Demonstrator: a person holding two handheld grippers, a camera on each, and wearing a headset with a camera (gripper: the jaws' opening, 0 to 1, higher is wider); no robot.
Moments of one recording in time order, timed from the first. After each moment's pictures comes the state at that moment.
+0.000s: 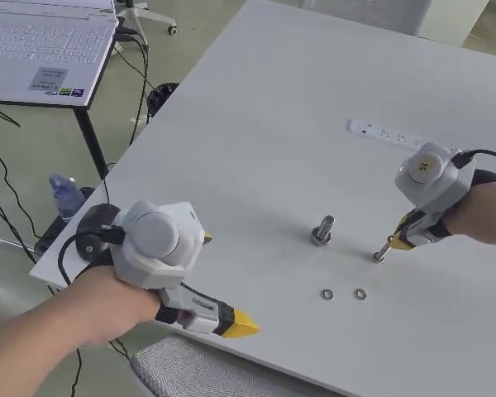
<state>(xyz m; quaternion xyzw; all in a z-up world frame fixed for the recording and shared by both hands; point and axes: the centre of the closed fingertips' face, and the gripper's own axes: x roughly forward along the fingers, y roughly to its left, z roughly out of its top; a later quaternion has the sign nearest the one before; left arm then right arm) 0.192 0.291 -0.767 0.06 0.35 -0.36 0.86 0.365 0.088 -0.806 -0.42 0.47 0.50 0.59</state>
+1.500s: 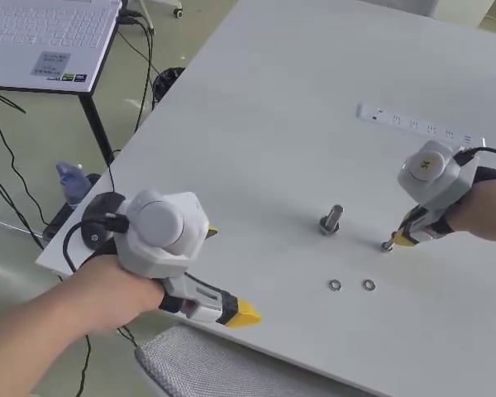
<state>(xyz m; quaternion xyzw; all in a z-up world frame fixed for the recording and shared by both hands) 0.194 0.294 -0.775 0.05 0.36 -0.37 0.86 0.368 0.087 -0.831 -0.42 0.48 0.50 0.58</state>
